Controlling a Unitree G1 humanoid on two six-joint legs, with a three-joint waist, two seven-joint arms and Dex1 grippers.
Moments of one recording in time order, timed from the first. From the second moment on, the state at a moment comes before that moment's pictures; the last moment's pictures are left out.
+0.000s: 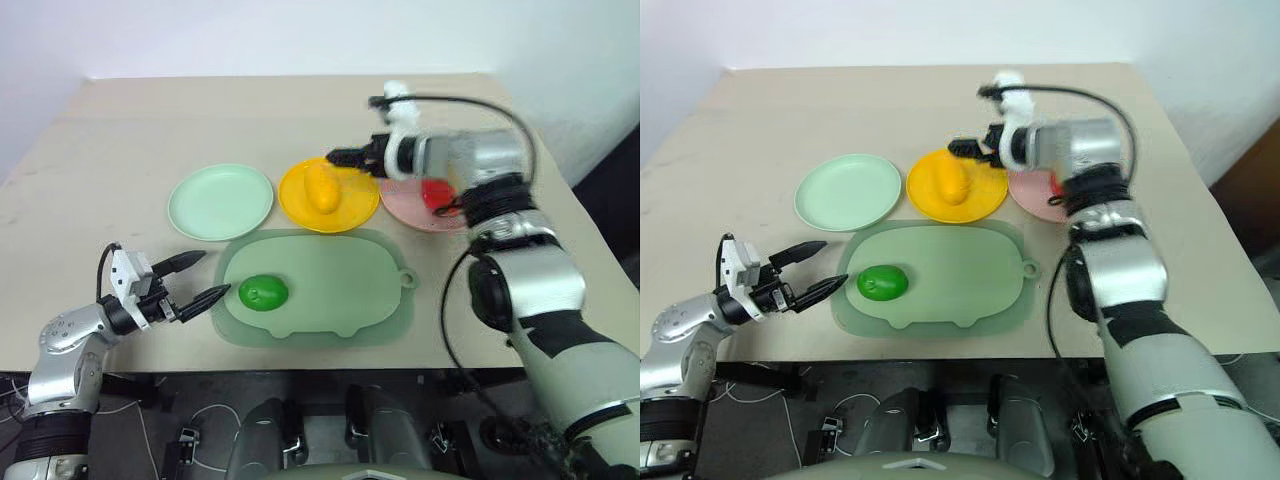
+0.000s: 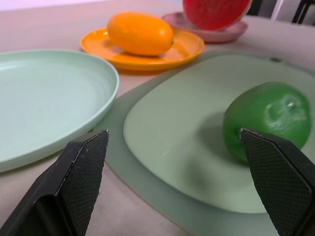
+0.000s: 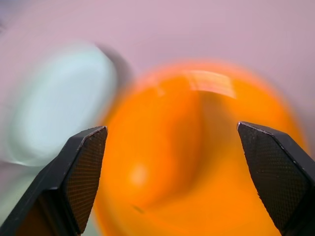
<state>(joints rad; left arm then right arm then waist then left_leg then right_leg) -0.06 0.64 0.27 0.12 -0.54 0.01 -1.16 -1.23 -0.39 -0.02 0.56 0.38 0.93 0.72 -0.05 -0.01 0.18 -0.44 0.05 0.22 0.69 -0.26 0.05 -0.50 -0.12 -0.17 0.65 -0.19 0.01</state>
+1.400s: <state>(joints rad) -0.30 0.71 0.05 -0.10 -0.49 0.26 -1.16 -0.30 -0.60 -0.14 -0.46 0.67 0.74 0.78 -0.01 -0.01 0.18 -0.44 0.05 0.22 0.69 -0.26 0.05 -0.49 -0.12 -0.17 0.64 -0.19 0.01</state>
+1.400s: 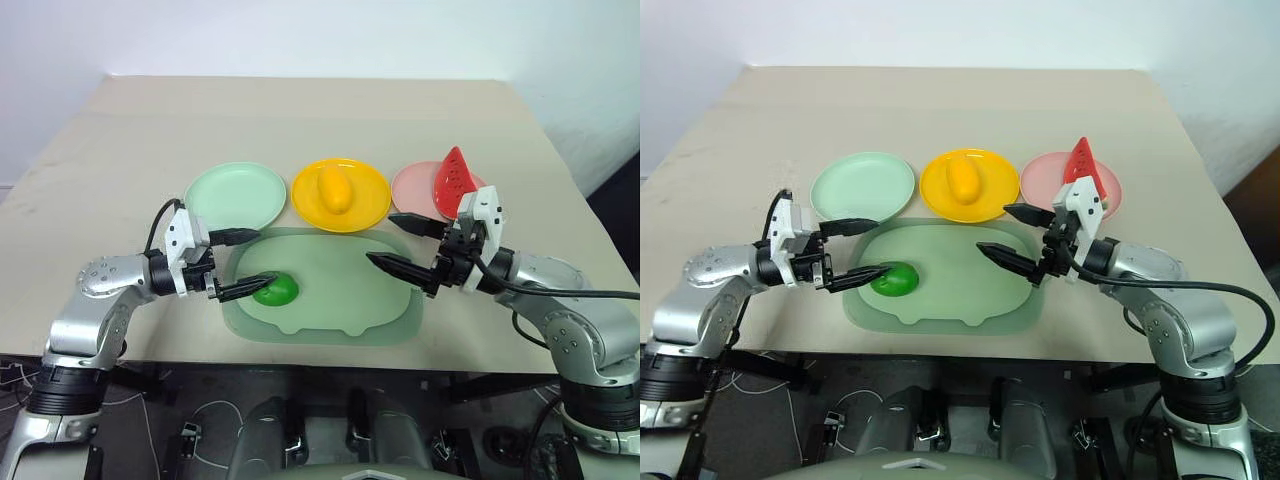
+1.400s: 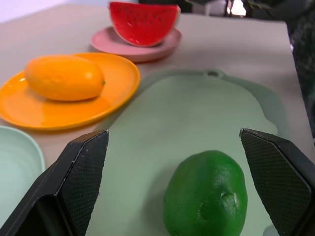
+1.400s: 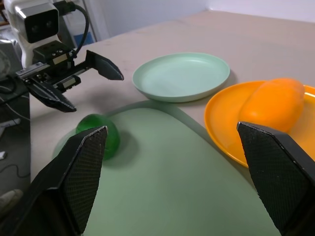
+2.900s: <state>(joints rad) -0.52 0.61 0.08 0.17 -0.42 0.29 -1.13 -0.30 -0.61 -0.08 -0.45 0.56 0.69 0.73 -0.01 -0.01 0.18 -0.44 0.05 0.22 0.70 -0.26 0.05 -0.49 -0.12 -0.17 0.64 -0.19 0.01</state>
